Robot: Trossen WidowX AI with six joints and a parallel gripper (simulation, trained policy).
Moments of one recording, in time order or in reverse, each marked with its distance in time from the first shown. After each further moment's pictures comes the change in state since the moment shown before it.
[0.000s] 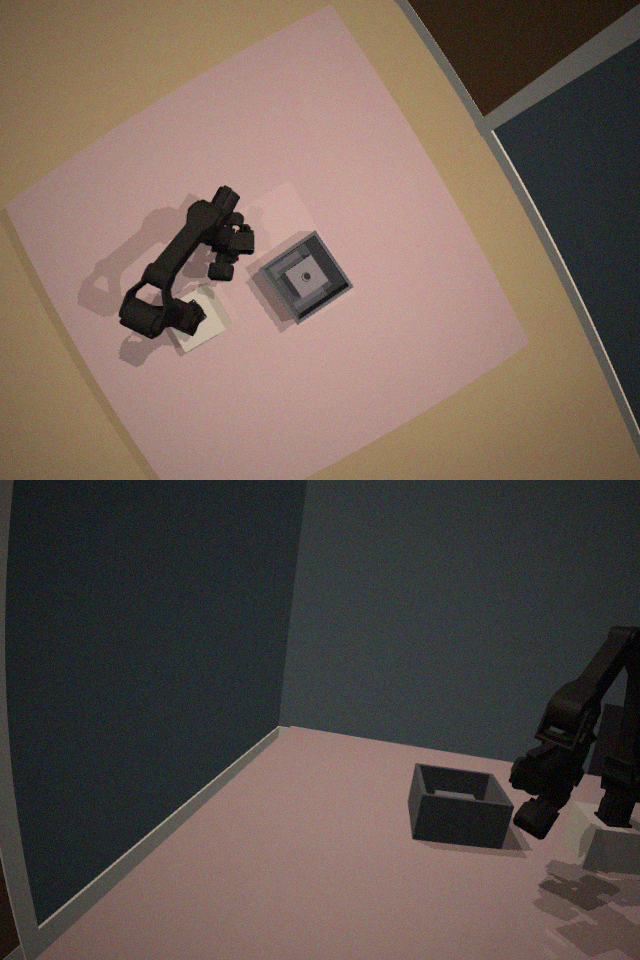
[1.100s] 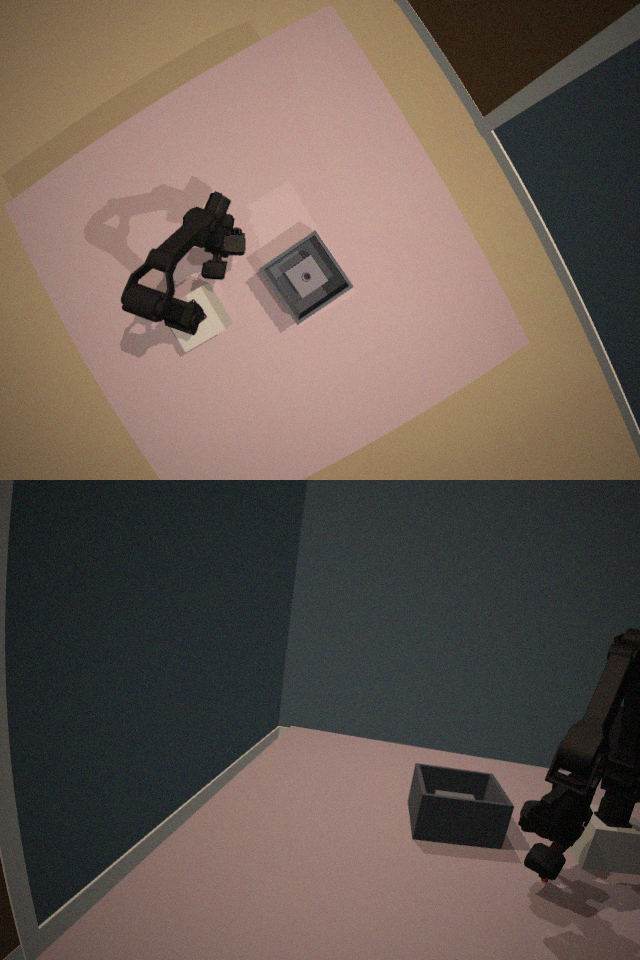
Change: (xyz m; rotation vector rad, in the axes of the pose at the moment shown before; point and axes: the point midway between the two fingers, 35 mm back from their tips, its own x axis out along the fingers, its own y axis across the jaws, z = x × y) arm 0.054 0.025 -0.057 -0.002 0.109 0.070
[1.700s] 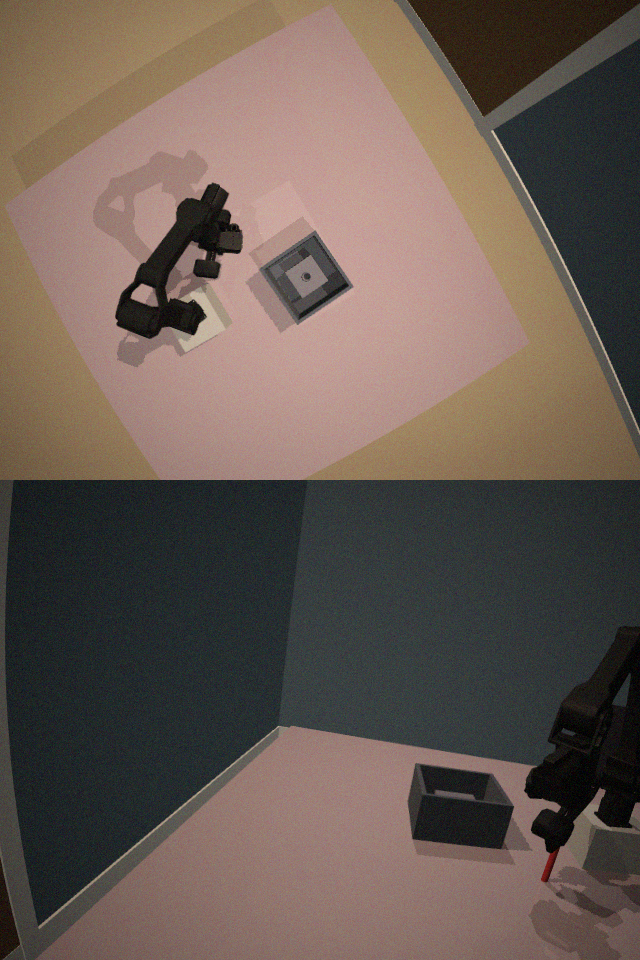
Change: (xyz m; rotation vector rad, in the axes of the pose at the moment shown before) arm -0.066 -0.016 0.006 0.024 0.048 -0.040
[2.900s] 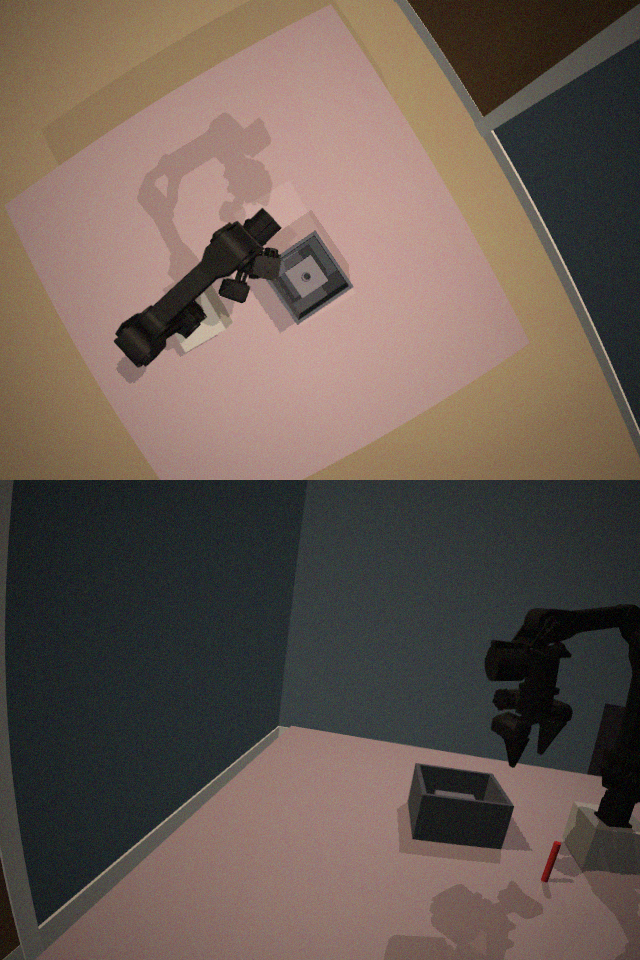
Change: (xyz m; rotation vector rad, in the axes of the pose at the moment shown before) arm -0.092 -0.060 0.117 0.214 0.034 0.182
